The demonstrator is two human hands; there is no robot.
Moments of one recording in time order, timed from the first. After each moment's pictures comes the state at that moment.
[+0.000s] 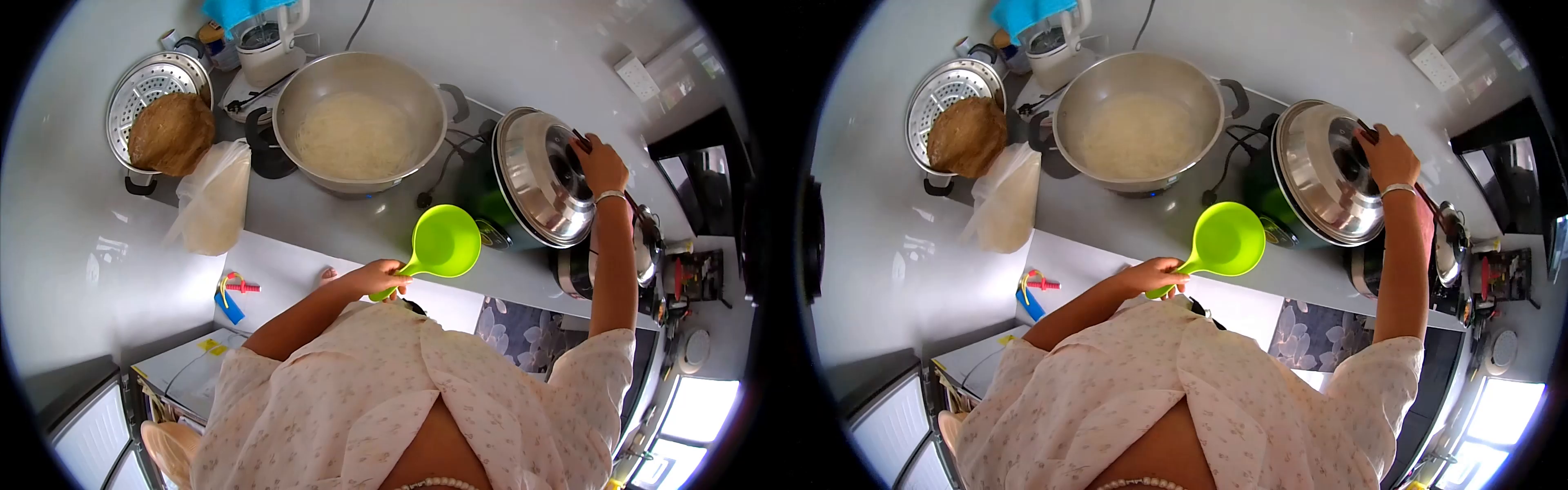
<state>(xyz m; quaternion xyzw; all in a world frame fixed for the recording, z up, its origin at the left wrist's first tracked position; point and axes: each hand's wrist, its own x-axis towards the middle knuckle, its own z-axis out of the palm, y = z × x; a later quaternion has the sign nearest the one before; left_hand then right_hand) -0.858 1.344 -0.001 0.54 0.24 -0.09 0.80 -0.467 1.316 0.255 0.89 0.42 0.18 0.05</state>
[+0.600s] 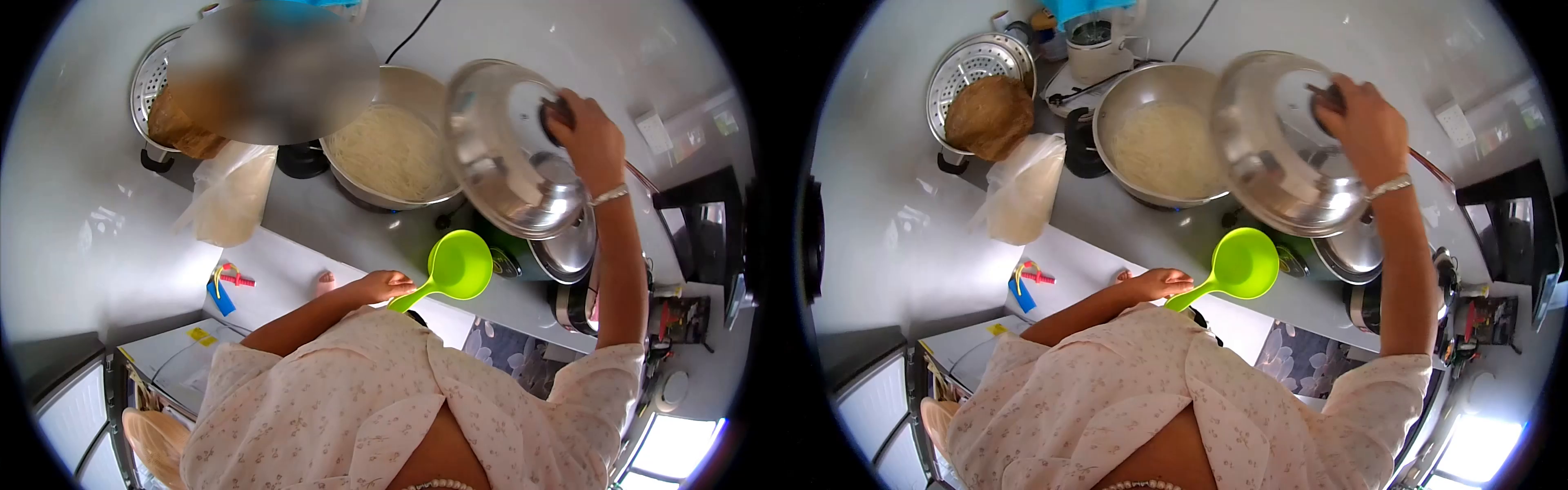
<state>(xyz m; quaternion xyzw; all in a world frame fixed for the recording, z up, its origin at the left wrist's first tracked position) -0.885 1.358 -0.010 0.60 0.26 -0.04 0.76 -0.603 1.409 0.319 0.69 0.67 0.28 -0.07</state>
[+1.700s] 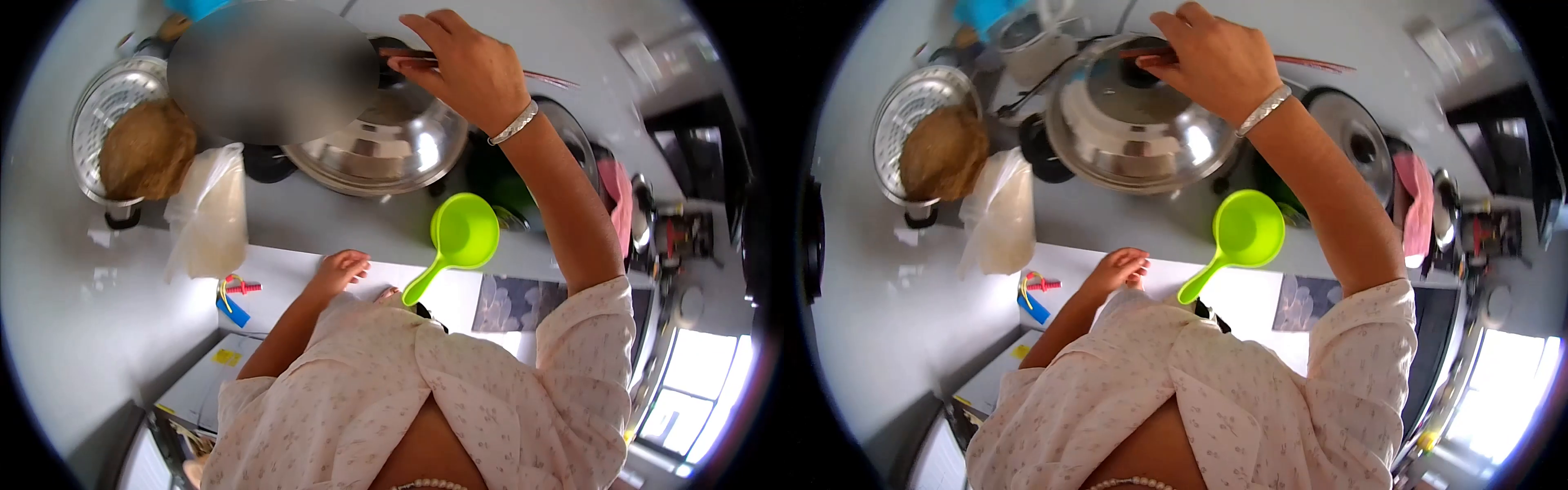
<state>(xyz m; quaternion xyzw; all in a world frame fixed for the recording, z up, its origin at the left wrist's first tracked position) -0.965 1.393 -0.034 0.48 0.38 0.05 0.79 -0.703 1.480 0.265 0.65 0.71 0.22 -0.13</state>
